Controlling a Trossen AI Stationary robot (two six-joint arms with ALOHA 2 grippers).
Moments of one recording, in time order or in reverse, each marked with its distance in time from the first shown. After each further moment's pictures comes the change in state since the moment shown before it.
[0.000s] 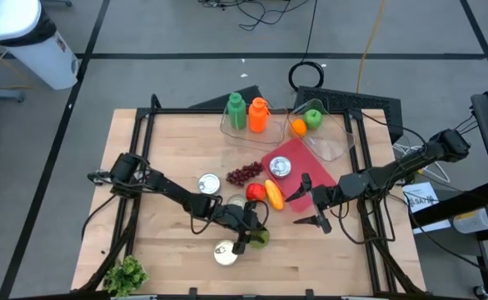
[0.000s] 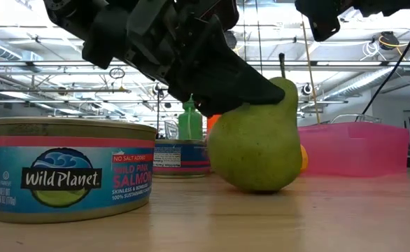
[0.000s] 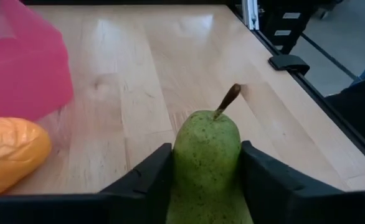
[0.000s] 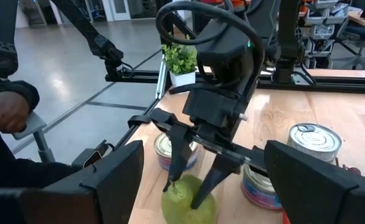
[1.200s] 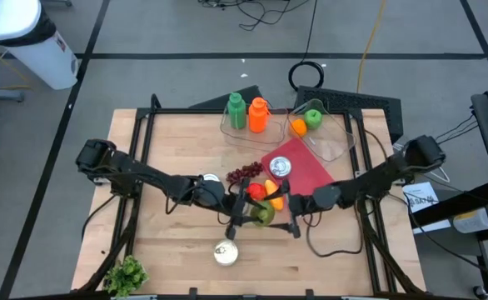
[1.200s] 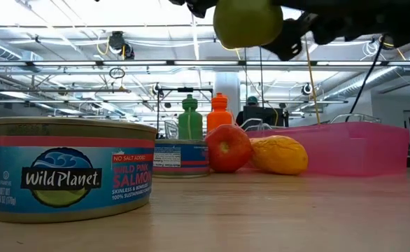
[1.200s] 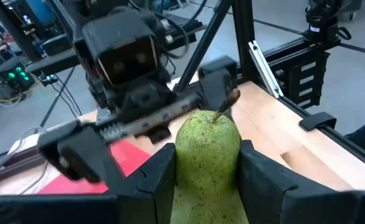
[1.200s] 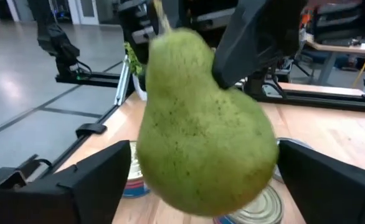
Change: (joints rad) left arm 0.044 -0.347 -0.003 -0.061 -0.091 0.382; right arm -0.015 0.464 0.049 0.460 0.126 -0.103
